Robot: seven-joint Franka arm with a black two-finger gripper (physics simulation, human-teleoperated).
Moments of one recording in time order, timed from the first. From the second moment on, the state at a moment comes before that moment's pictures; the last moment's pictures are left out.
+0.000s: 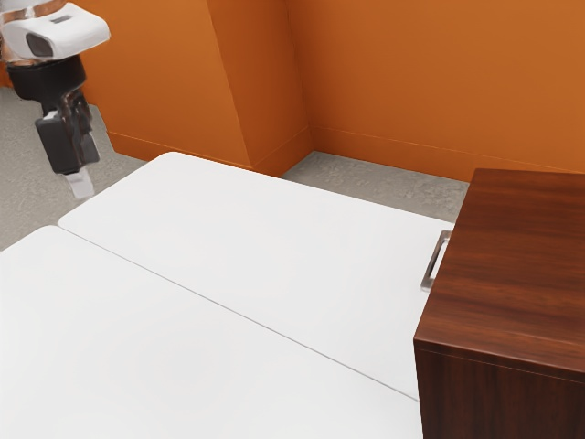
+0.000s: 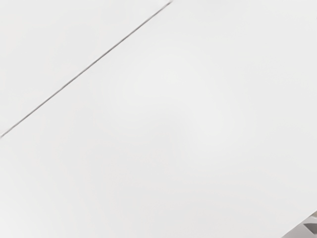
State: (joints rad) arm -0.09 -0.07 0.28 -1.23 0.06 1.10 0.84
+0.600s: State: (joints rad) arm -0.10 0.13 0.24 -1.12 -0.04 1.30 1.64
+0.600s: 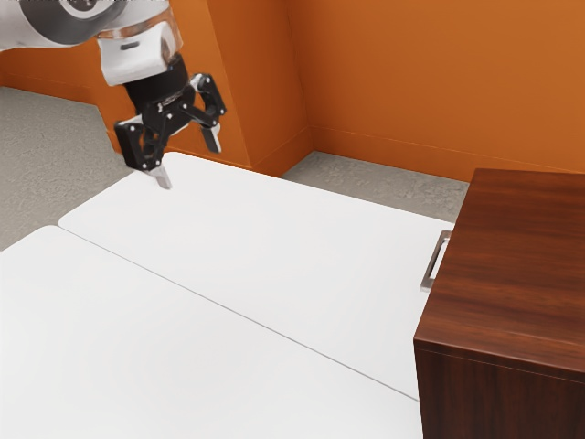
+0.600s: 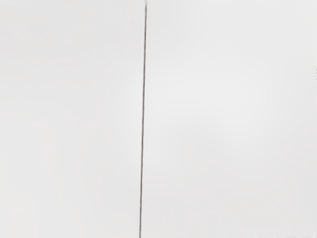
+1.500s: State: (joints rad) arm -0.20 0.17 0.16 -1.41 -0.18 1.75 2.53
